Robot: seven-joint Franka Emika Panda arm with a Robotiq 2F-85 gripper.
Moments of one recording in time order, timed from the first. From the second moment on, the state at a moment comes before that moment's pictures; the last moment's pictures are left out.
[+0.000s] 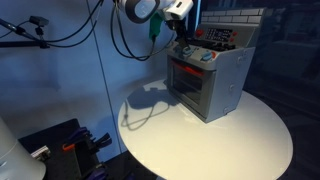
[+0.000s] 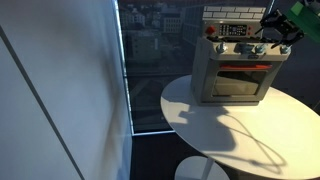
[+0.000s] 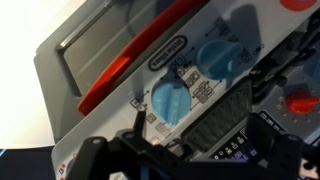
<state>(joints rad) -0.01 0.09 0.02 -2.16 0.37 2.99 0.54</state>
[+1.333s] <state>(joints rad) 0.00 0.15 0.02 -2.10 0.37 2.99 0.53</state>
